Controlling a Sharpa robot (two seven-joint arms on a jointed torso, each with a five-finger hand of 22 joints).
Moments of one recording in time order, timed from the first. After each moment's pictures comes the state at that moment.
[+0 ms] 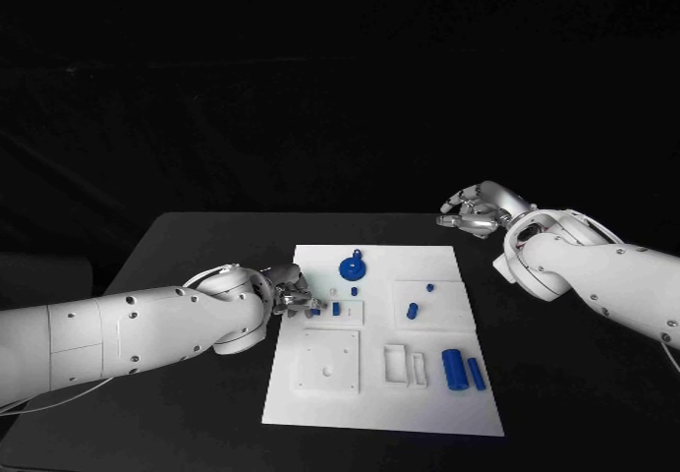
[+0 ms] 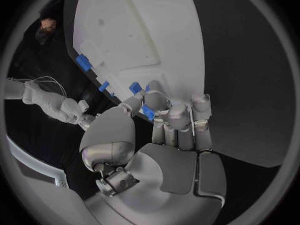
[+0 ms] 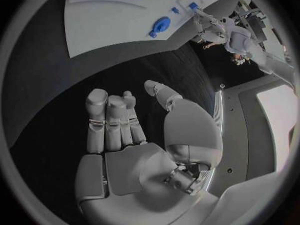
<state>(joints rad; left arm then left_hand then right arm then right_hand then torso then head) 1.28 -0.79 -0.24 1.48 -1.17 -0.26 -0.43 0.82 -0.09 0.59 -0.09 0.08 1.22 -0.03 0.49 0.73 1.41 -0.13 1.03 0.50 1.27 -0.22 1.46 0.62 0.08 1.00 -0.16 1.12 1.30 1.31 -0.70 -0.03 1.24 -1.14 -0.44 -0.14 0.95 -0.18 0.54 -0.13 0.47 0.85 0.14 0.27 0.45 1.05 0.04 1.11 0.99 1.28 -0.08 1.19 0.94 0.18 1.21 -0.06 1.03 1.31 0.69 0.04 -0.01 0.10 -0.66</state>
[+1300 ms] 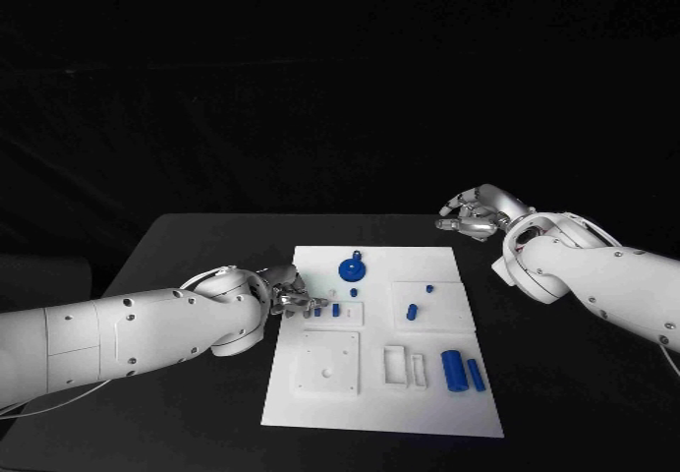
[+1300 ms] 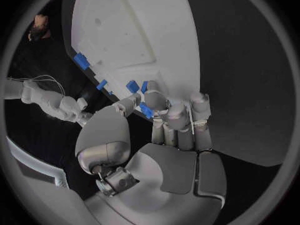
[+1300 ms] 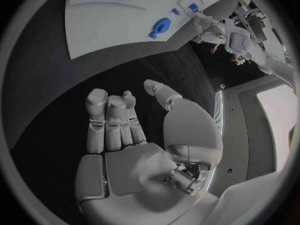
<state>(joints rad) 1.28 -0.79 -0.24 1.48 -1.17 -0.28 -0.44 0.73 -0.22 0.63 0.13 0.05 1.21 -0.03 0.50 0.73 1.40 -0.14 1.03 0.49 1.27 -0.23 1.46 0.61 0.09 1.00 -0.16 1.12 1.30 1.30 -0.70 -0.03 1.23 -1.13 -0.44 -0.14 0.97 -0.17 0.53 -0.14 0.47 0.85 0.14 0.27 0.45 1.05 0.04 1.11 0.99 1.28 -0.08 1.19 0.94 0.18 1.21 -0.06 1.03 1.31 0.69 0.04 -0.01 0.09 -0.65</state>
